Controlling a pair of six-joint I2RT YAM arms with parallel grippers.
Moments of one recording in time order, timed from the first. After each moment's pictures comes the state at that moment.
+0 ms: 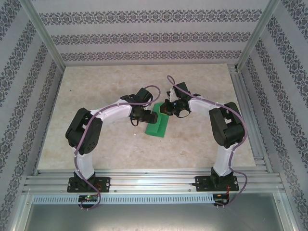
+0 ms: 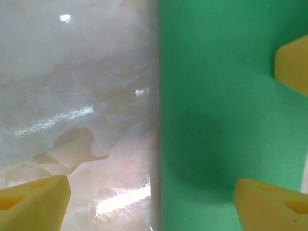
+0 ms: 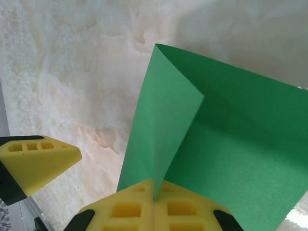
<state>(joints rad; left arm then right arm) -0.63 1.91 1.35 -0.64 0.10 -0.42 0.39 1.91 1.20 -0.31 -0.58 0.55</state>
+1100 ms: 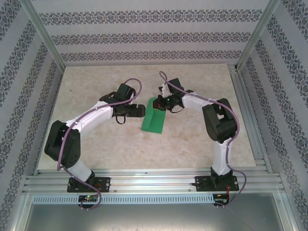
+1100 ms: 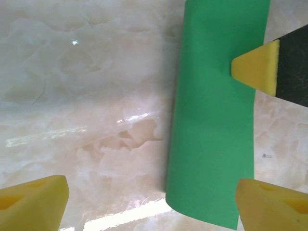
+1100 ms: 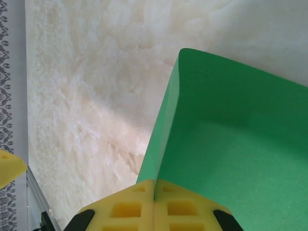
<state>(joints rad) -0.50 1.62 1.19 -0.62 0.10 -0.44 0.43 2.03 1.36 -0.27 -0.65 0.51</state>
